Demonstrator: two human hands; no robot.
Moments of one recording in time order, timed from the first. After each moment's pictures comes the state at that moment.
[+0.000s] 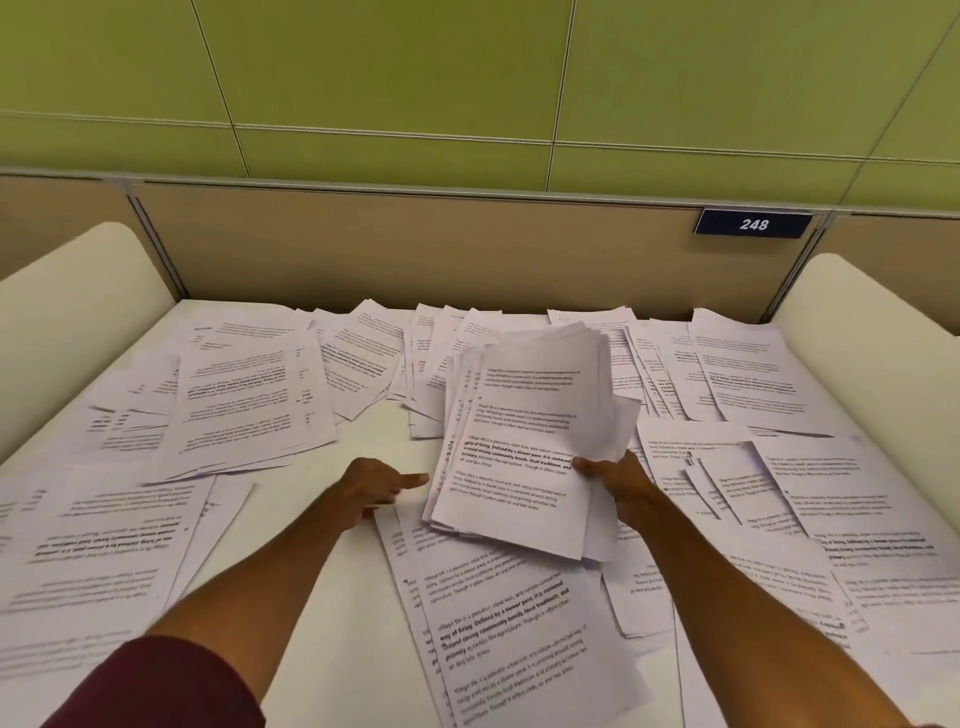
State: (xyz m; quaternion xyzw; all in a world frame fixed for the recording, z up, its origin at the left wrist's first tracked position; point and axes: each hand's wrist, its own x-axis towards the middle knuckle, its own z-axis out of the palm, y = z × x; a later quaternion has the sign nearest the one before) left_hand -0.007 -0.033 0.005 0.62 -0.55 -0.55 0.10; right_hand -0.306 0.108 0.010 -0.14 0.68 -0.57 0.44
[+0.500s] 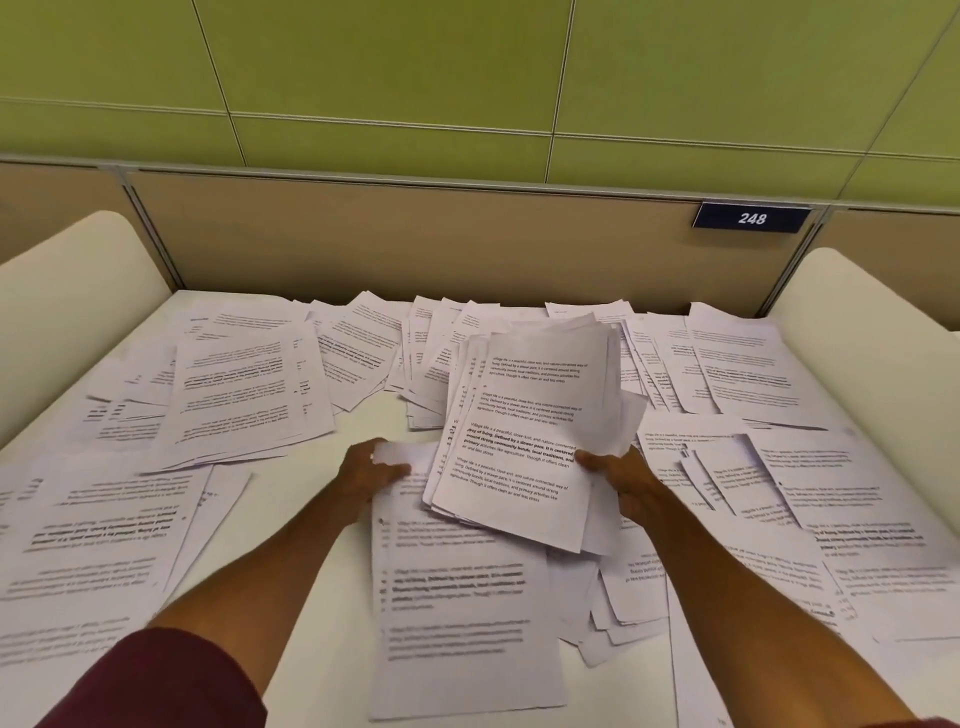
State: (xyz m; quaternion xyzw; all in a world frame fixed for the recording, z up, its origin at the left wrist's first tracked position) left_hand -0.003 -0.030 -0.005 0.57 -0.54 -0.57 0.25; right_hand -0.305 0.118 0.015 -0.13 0.68 -0.58 0.44
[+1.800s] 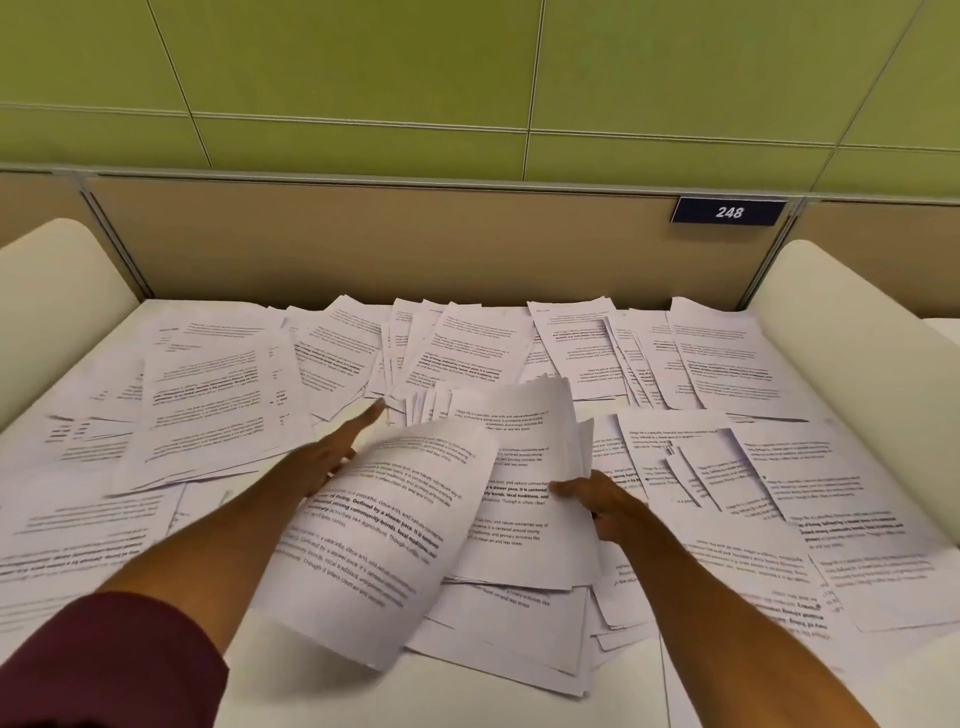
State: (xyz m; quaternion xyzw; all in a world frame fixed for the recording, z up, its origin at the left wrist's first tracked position) left_hand 0.004 -0.041 0.070 0.63 -0.57 -0.54 0.02; right_hand -0.292 0.127 0.006 -0.12 0.69 -0.46 0.54
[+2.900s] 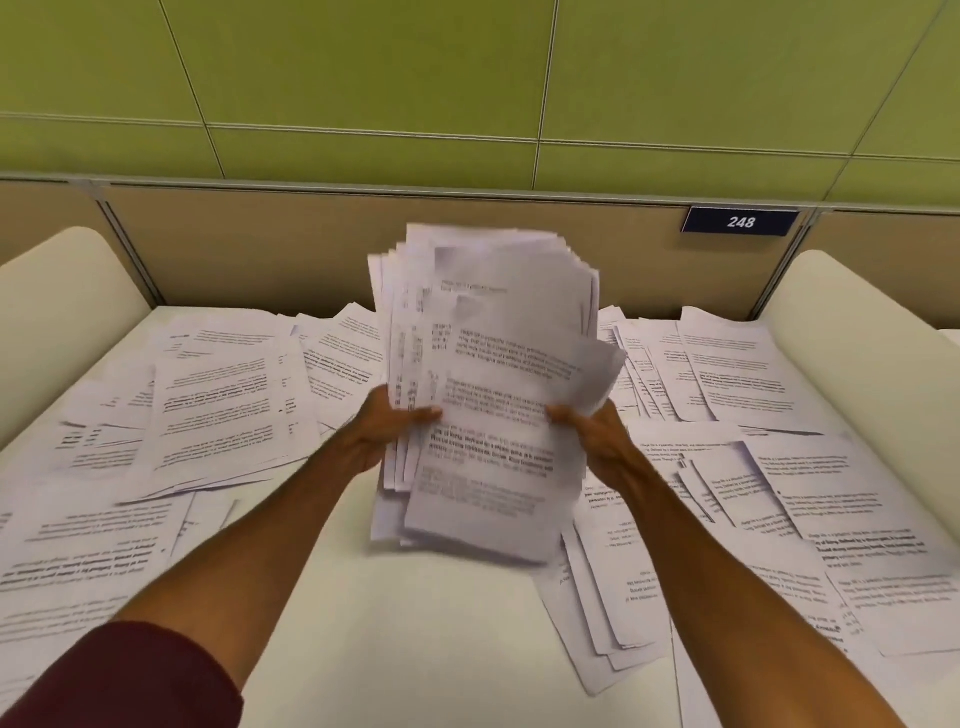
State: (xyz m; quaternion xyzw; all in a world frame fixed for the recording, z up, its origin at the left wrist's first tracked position) left_hand -0.050 -0.067 0.066 0.36 -0.59 -0.67 0.27; right_hand -0.294 0.079 0.068 -0.31 0.59 -0.62 0.41
